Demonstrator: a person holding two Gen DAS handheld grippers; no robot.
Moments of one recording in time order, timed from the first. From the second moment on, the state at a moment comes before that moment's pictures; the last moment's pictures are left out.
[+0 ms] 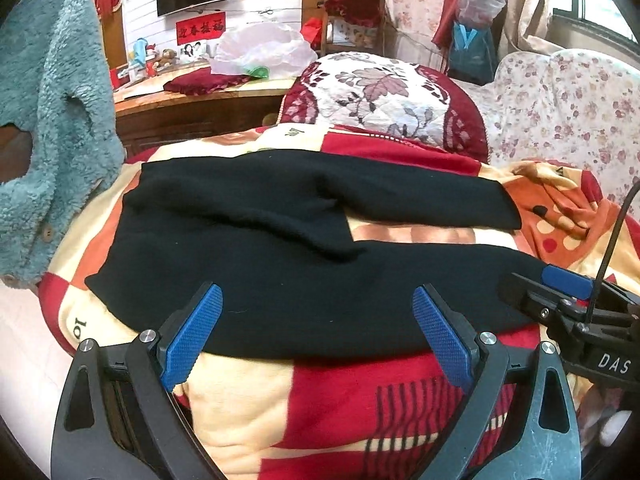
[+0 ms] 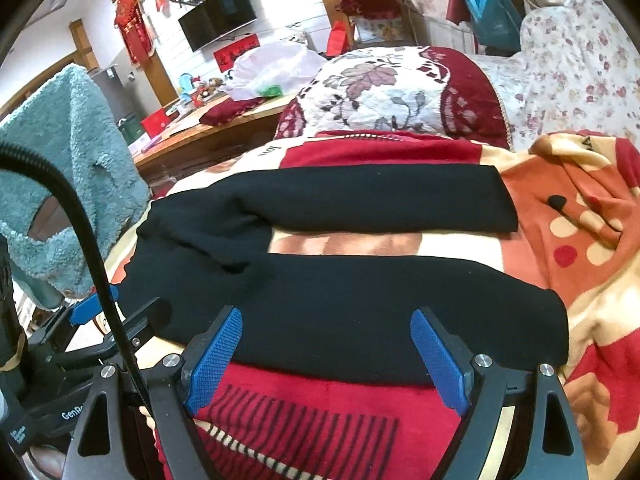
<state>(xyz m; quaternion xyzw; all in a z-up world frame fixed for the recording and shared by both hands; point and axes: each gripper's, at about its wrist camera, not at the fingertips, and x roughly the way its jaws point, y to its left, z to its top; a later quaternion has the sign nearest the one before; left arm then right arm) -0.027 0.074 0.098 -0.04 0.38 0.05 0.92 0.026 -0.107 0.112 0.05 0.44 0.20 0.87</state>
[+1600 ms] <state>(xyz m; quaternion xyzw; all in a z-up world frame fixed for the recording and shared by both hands) -0.050 0.243 0.058 -0.19 0.44 0.20 0.86 0.067 -0.041 0.071 0.03 0.50 0.28 0.82</state>
